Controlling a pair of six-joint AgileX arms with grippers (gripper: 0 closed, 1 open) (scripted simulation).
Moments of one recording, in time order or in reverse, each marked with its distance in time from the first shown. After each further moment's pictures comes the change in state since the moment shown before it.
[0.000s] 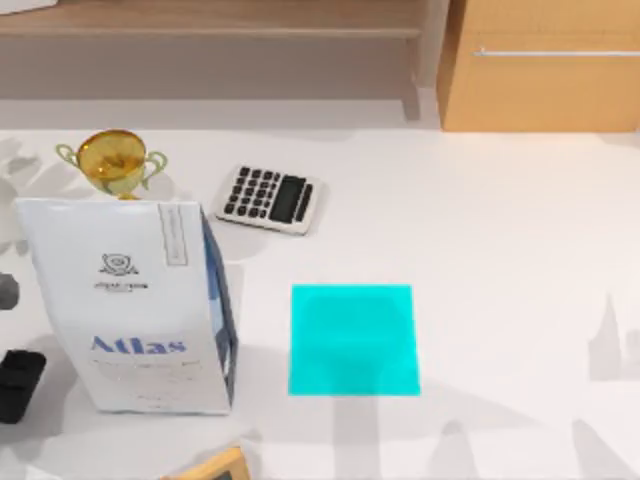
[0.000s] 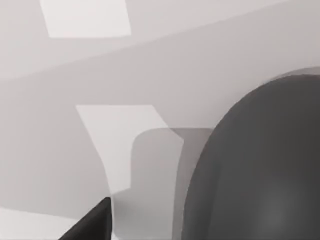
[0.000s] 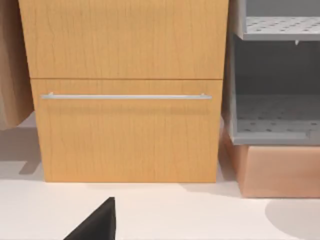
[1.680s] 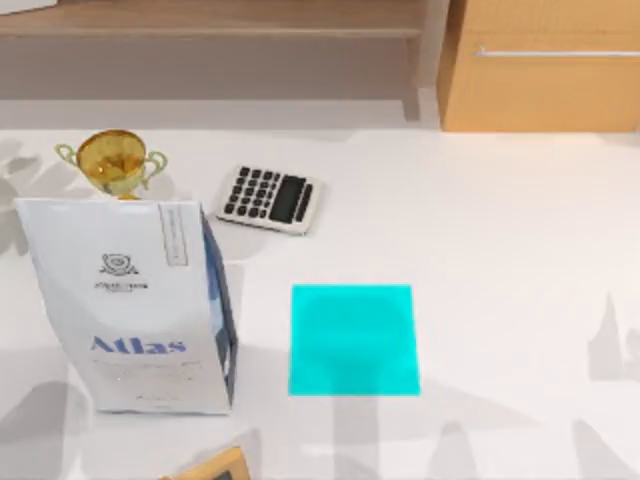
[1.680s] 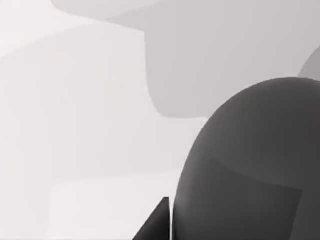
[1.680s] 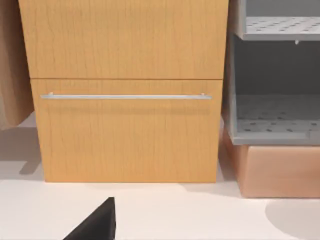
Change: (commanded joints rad) left arm 0.000 -0.220 0.284 -0.488 0.008 -0.001; right arm 0.000 0.000 0.000 0.000 0.000 0.000
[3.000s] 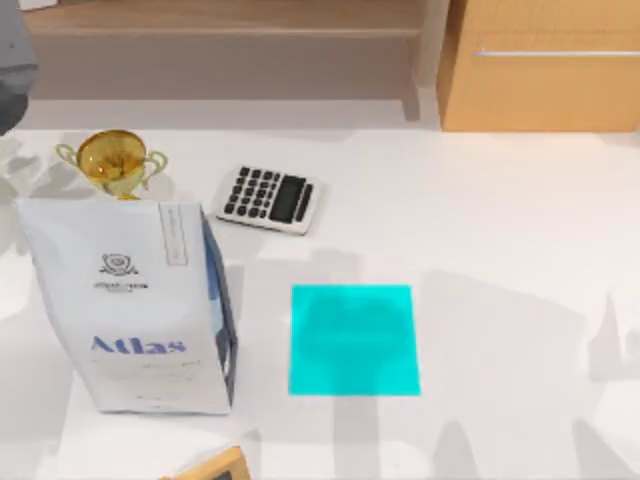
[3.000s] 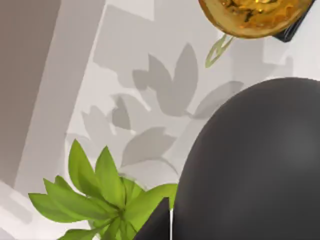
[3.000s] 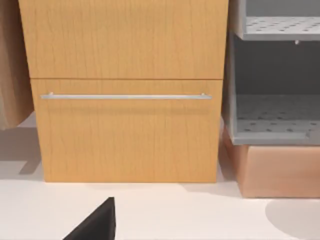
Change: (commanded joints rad) left arm -0.181 0.106 0.517 0.034 0.059 0.872; right arm 0.000 0.000 0.000 0.000 0.000 0.000
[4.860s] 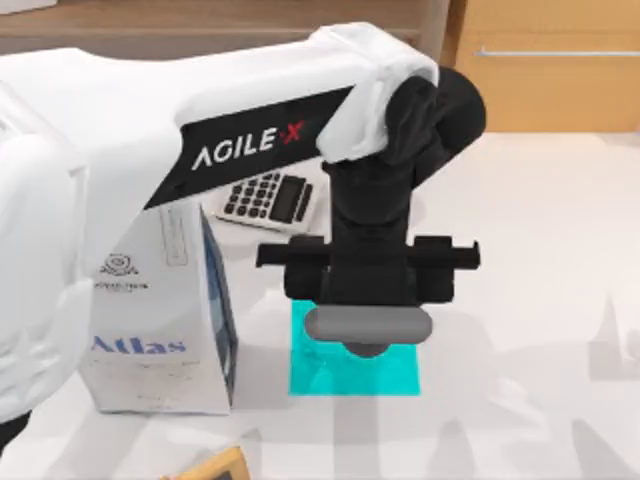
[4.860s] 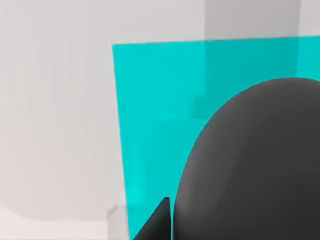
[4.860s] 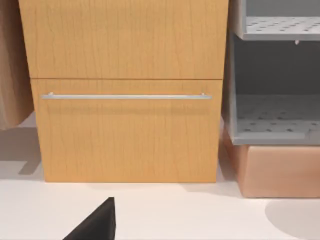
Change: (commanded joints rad) left arm -0.818 0.619 0.297 -0.157 -0.015 1.152; right arm 0.000 0.000 0.000 0.000 0.000 0.000
